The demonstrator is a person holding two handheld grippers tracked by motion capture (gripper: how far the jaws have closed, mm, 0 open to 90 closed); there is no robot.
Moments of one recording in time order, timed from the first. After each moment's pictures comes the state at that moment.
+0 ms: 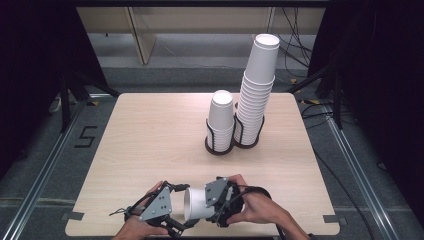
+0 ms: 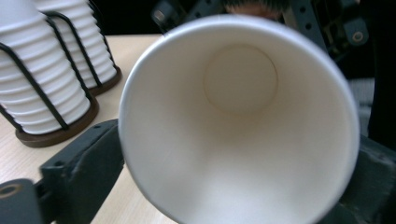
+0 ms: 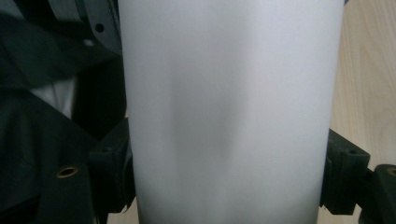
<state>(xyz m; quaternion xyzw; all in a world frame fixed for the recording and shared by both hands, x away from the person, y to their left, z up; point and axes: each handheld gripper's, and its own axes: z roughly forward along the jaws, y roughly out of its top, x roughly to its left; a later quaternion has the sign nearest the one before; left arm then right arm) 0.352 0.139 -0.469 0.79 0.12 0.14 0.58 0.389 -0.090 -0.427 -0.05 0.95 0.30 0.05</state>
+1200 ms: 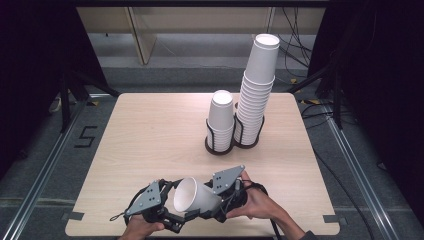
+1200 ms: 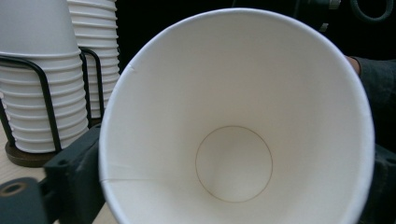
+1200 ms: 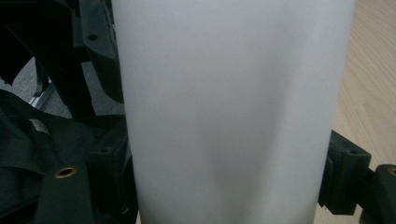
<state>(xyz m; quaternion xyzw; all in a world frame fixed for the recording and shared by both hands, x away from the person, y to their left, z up) 0.352 0.142 -0.465 0.72 0.18 0.10 0.67 0.402 -0.098 -0.438 -0.01 0.89 0.46 -0.02</state>
